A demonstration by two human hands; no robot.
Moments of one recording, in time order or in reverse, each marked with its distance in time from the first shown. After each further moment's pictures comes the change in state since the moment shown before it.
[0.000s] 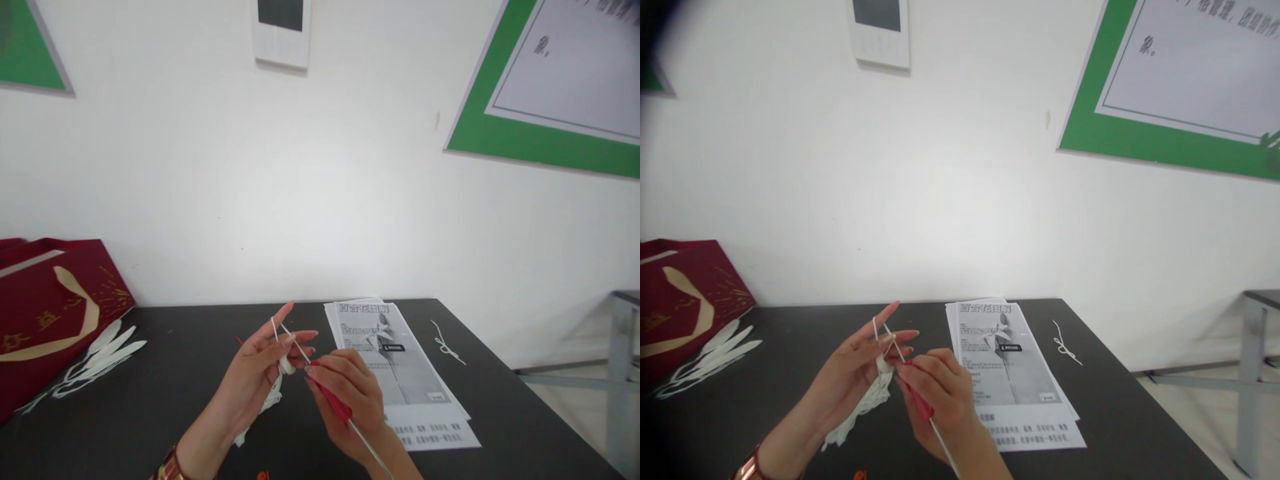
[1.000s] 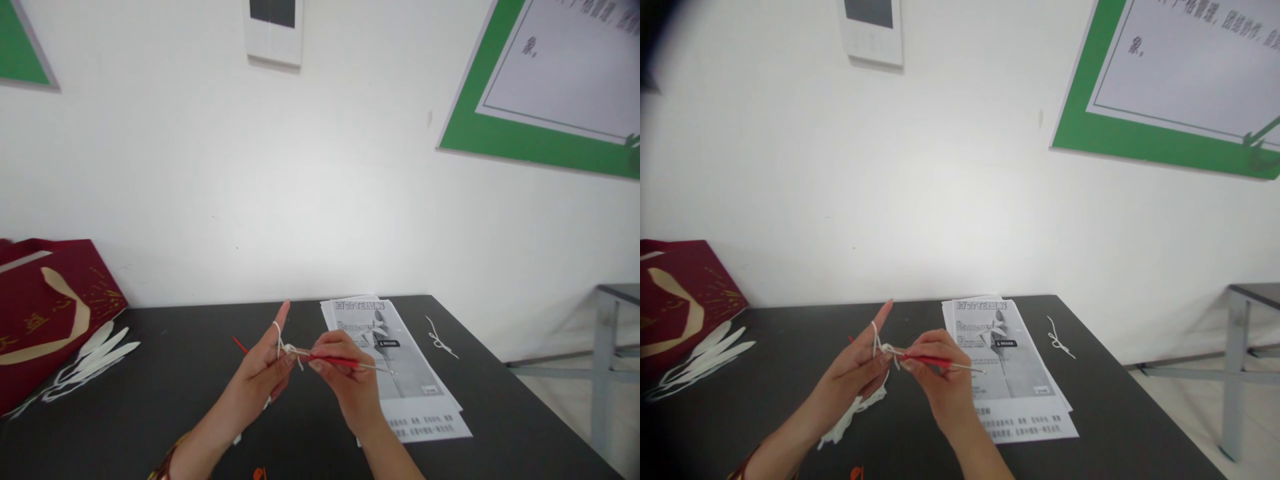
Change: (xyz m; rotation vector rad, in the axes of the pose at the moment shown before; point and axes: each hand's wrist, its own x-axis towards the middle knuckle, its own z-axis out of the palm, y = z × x) left_hand -0.004 -0.016 -0.009 0.500 -0.156 0.153; right_hand -0.009 0.017 0.010 0.583 0.159 0.627
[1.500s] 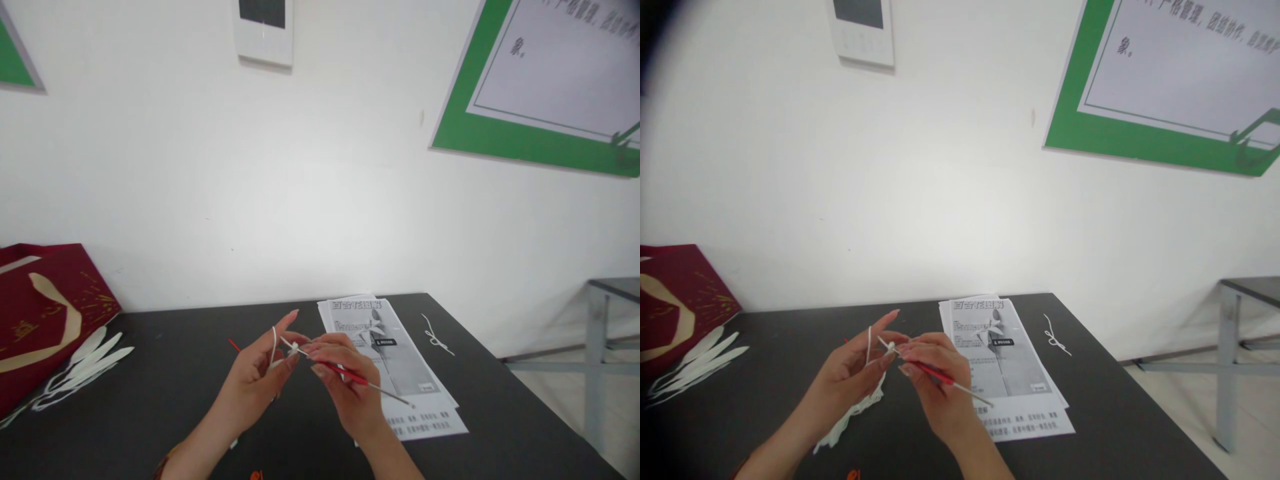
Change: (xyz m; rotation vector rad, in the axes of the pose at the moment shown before) left_hand 0.003 -0.003 -0.001 0.113 0.090 0.059; right_hand 0.001 -0.016 -0.005 -0.124 -0.104 -0.255
